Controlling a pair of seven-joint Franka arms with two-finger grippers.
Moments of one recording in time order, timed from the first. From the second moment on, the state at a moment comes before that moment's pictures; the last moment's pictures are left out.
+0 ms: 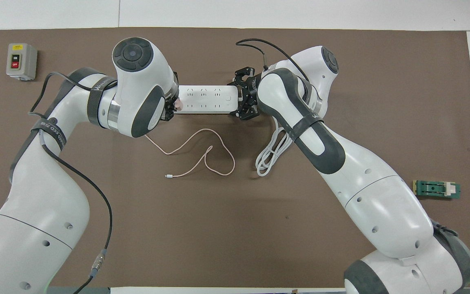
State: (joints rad) left arm -0.37 0.57 -0.06 -1.50 0.05 2.10 -1.79; right arm 0.34 0.92 0.04 -1.20 0.84 2.17 1.36
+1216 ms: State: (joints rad) left arm -0.37 0.52 -0.06 -1.40 0.06 1.94 -1.76; right arm 0.34 0.92 0.04 -1.20 0.84 2.18 1.36
